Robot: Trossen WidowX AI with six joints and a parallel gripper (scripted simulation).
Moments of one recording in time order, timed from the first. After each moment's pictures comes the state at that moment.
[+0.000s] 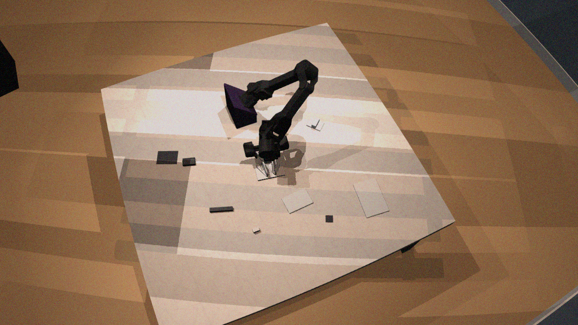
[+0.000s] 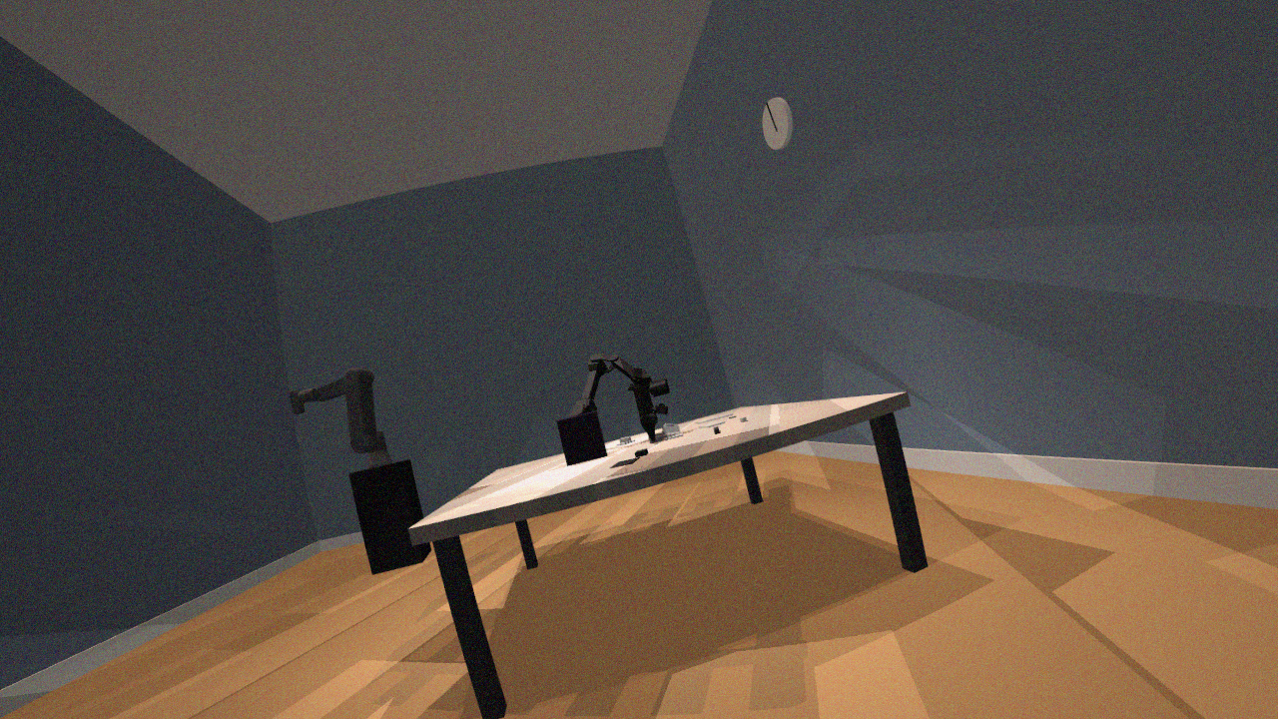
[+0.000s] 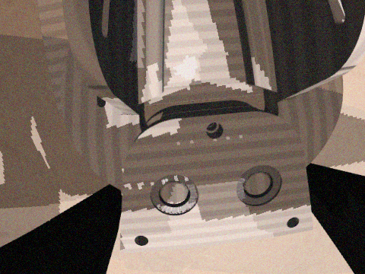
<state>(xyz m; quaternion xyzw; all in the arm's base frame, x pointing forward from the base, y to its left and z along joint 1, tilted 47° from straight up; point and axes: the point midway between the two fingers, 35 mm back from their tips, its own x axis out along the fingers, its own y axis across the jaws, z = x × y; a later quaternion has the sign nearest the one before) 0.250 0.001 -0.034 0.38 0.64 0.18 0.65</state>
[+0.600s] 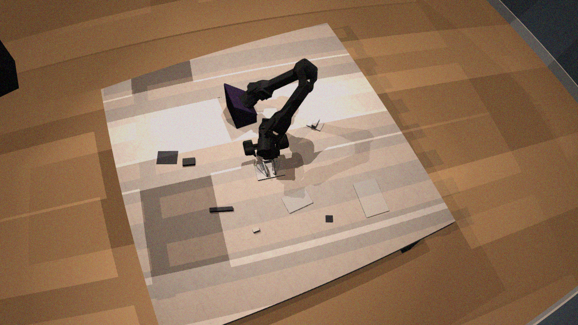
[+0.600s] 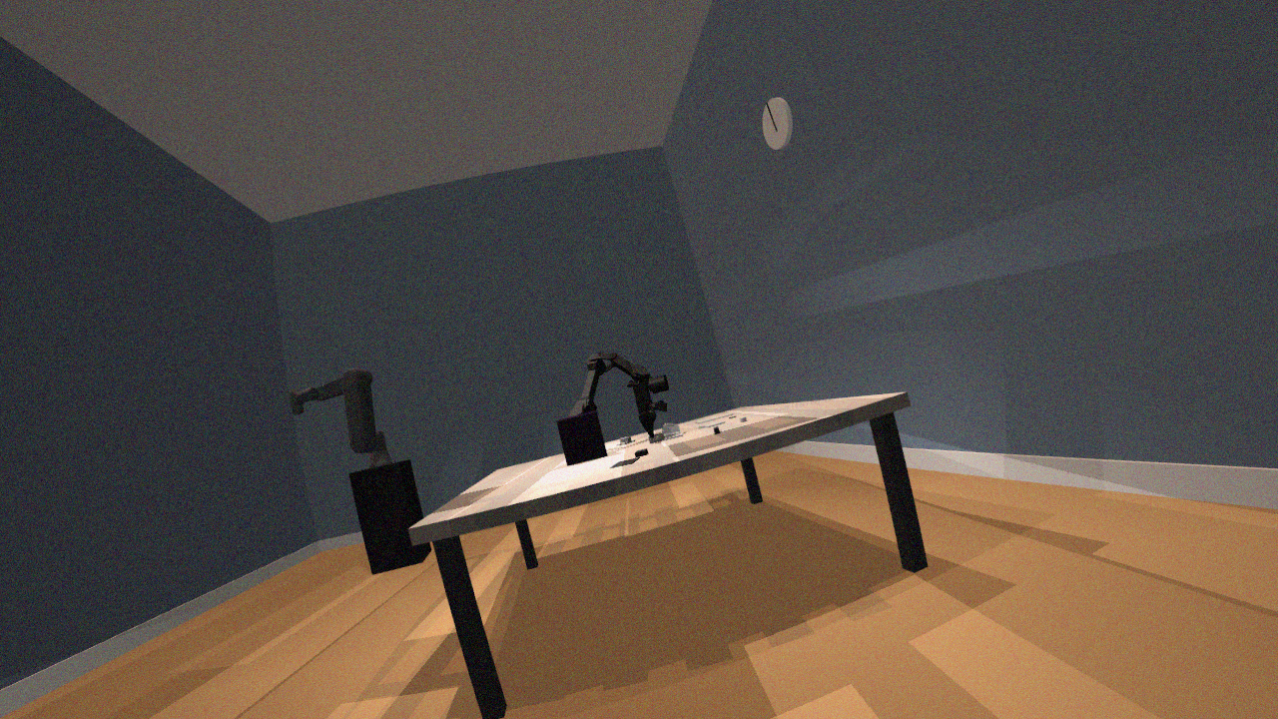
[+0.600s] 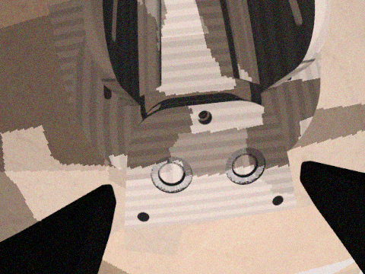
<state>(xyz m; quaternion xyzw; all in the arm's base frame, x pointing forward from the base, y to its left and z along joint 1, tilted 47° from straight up) 0.248 -0.009 -0.025 0.38 0.64 0.18 0.64</state>
